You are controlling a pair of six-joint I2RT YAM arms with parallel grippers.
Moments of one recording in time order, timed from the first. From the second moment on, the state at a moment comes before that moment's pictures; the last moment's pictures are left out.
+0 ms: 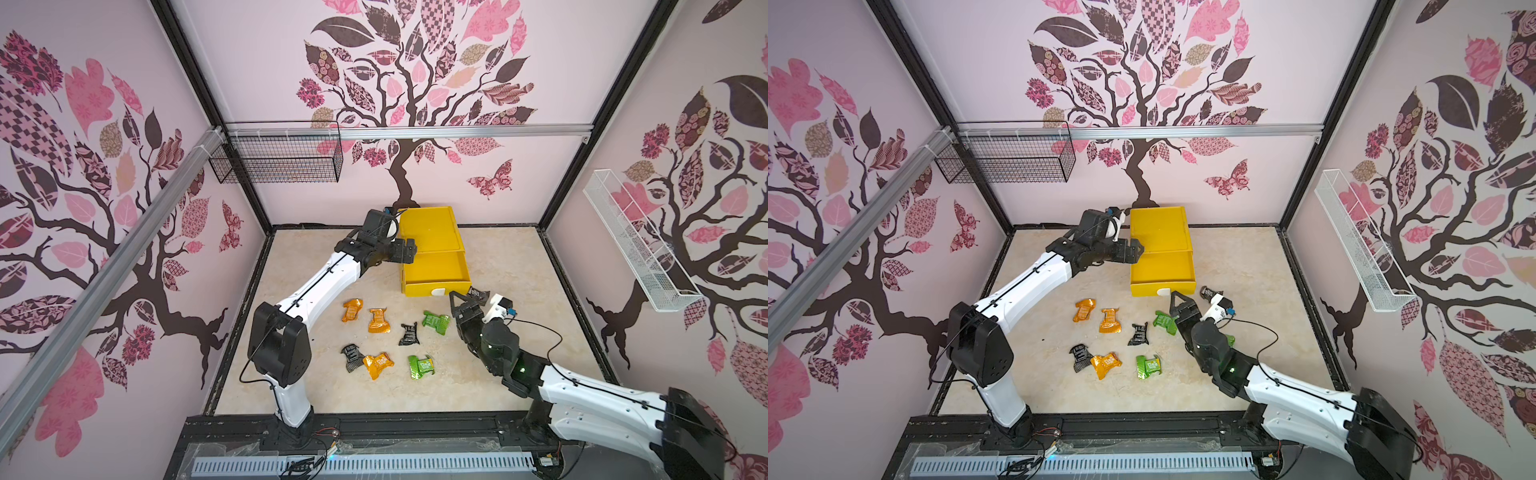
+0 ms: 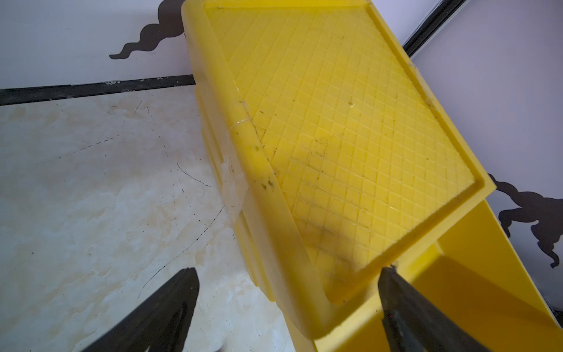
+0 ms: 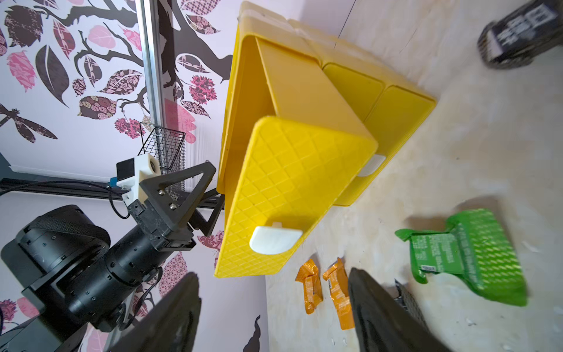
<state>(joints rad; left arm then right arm) -0.51 1.77 1.63 -0.53 0.11 -0.27 0.91 0.86 0.40 0.27 0.57 1.38</state>
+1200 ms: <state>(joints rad) -0.34 1.03 0.93 -0.52 0.15 0.08 0.15 0.84 0.52 -0.29 0.00 0.64</state>
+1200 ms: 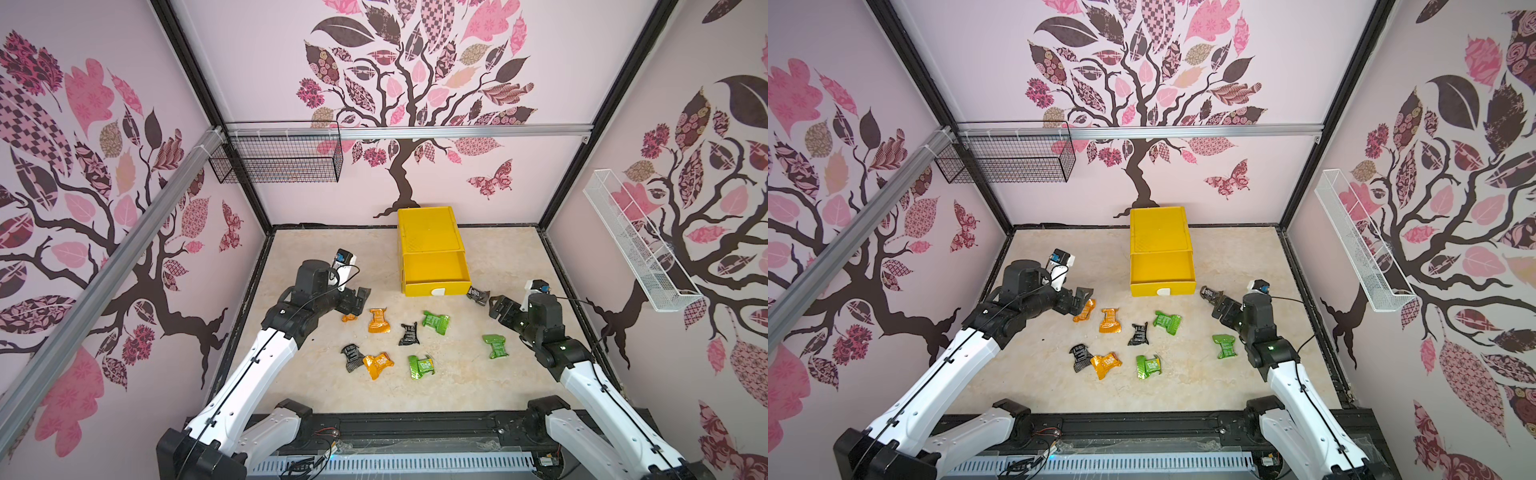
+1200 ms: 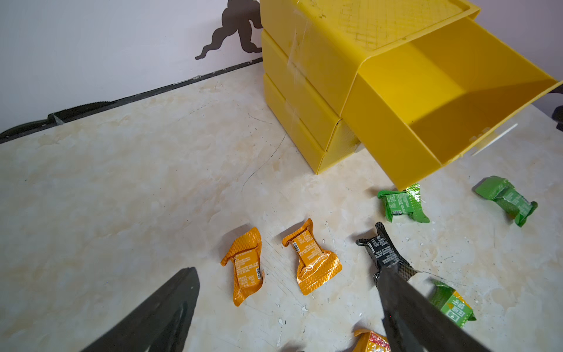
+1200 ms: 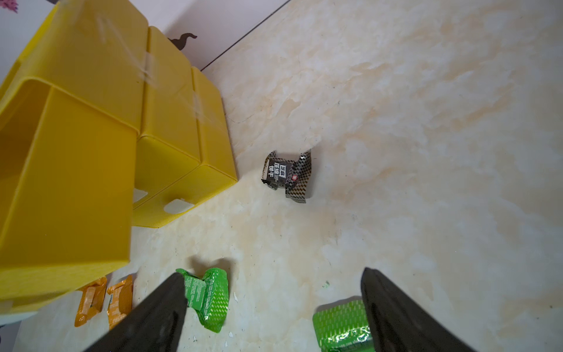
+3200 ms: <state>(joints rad) -0.29 0.98 0.81 -0.43 0.30 0.08 0.01 1.68 0.79 -0.02 -0.28 0.75</state>
